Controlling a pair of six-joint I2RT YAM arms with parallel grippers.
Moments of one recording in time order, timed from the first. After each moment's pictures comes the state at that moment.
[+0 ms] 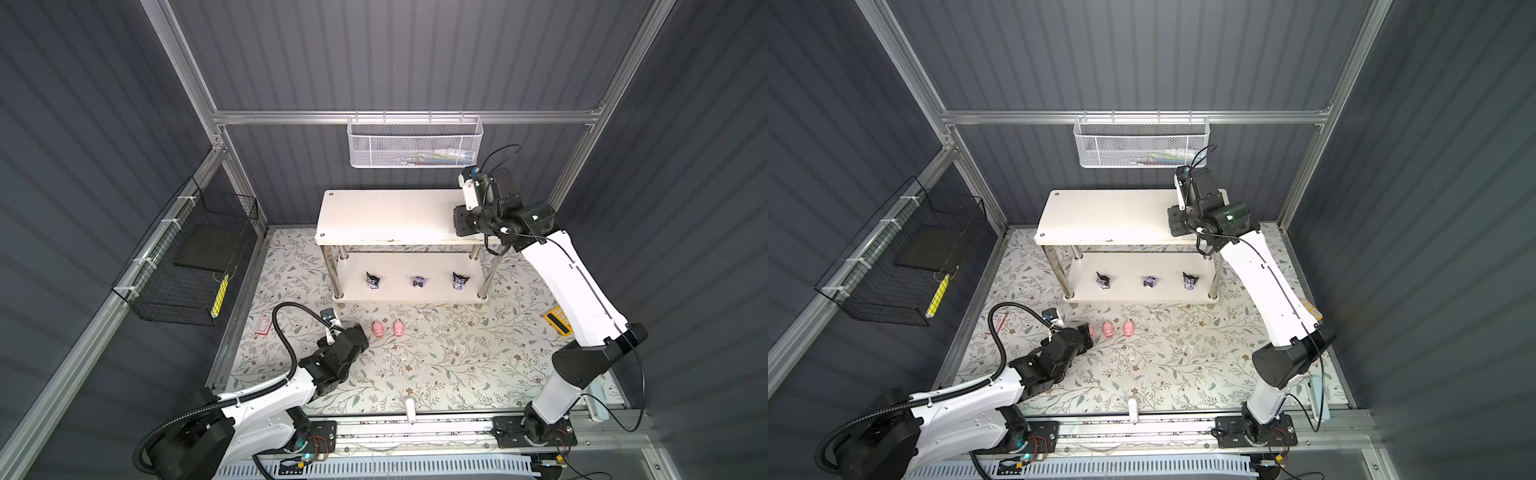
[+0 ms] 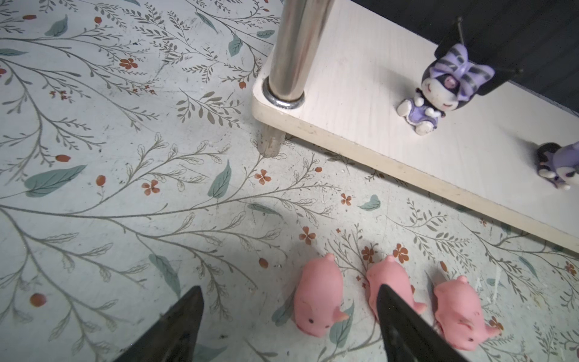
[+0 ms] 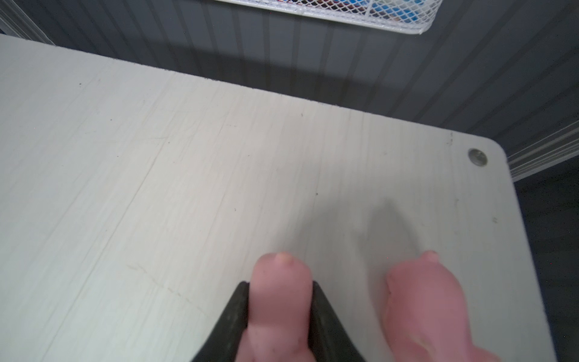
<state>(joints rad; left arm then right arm) -0.82 1.07 0.33 -0.02 -0.63 -0.86 0.50 1.73 2.14 -1.05 0.21 0.14</state>
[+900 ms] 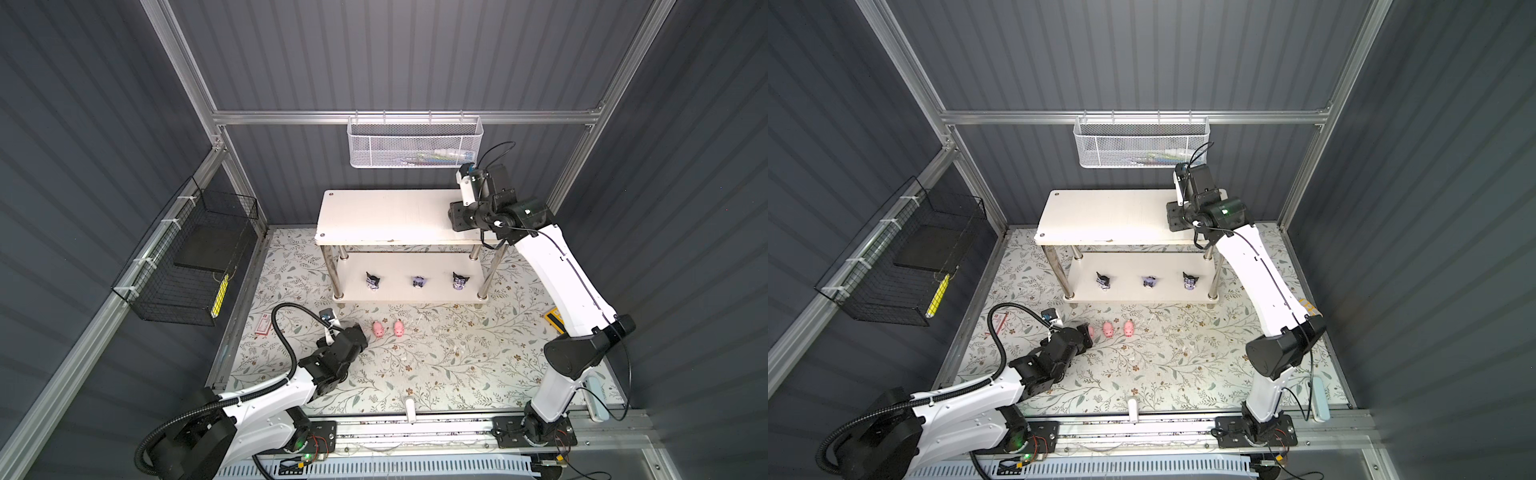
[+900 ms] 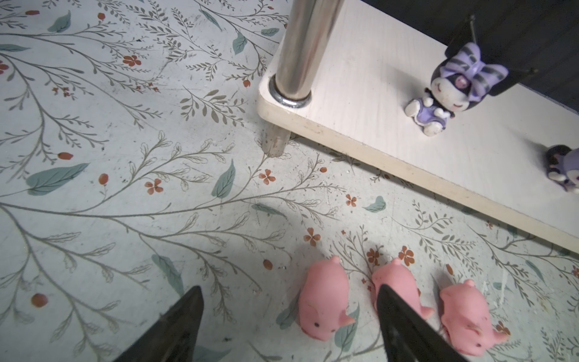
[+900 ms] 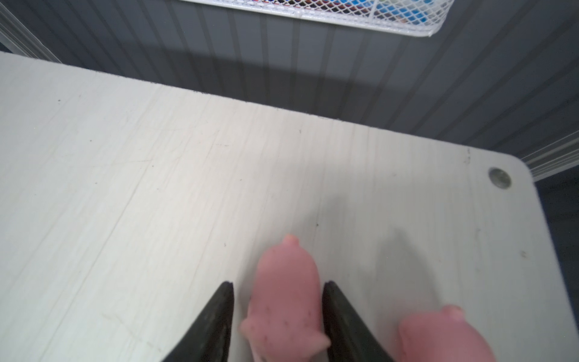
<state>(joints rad) -0.80 1.08 0.32 -0.01 -0.62 -0.86 0.48 1.79 2.19 -1.05 0.18 0.14</state>
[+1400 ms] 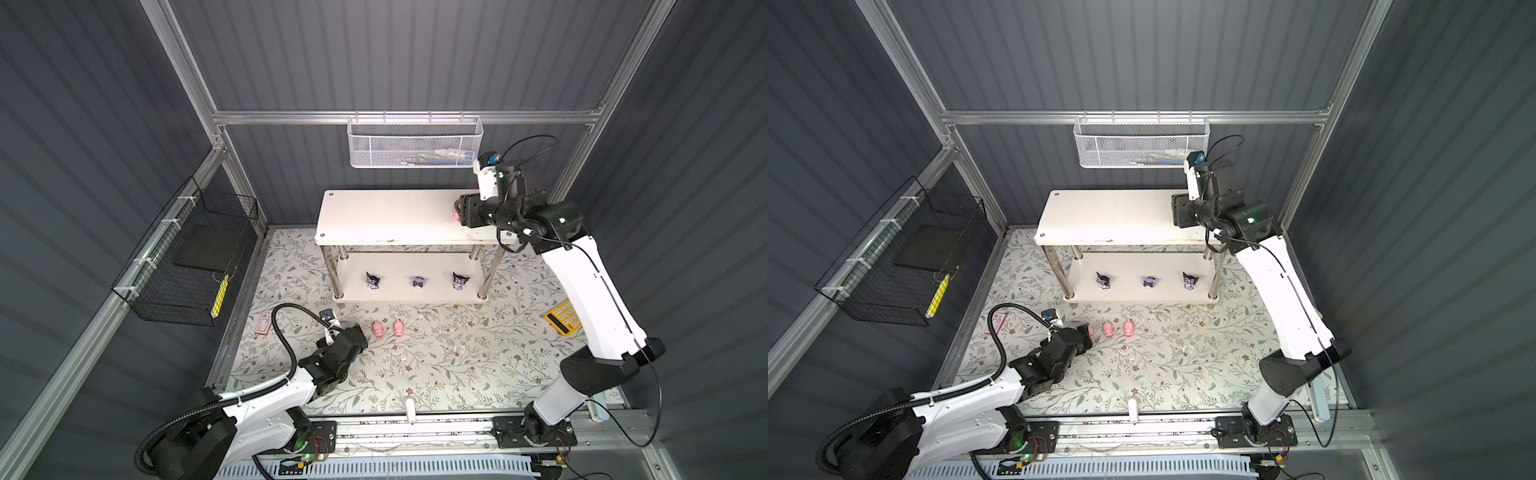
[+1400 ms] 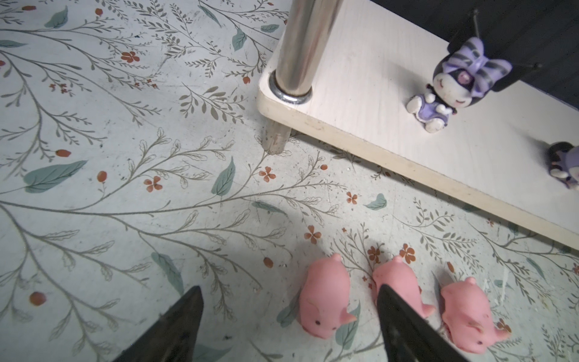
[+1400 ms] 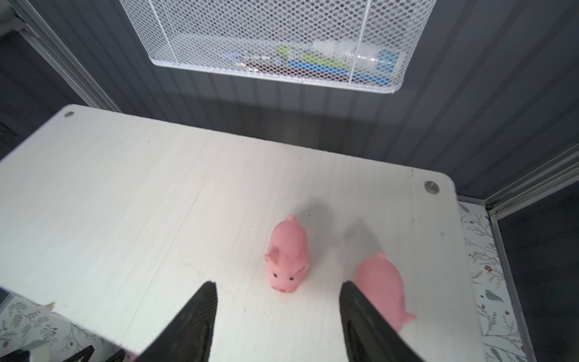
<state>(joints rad) -0.80 1.08 0.32 -0.01 -0.62 -0.86 0.48 1.63 2.16 -1.01 0.13 0.14</state>
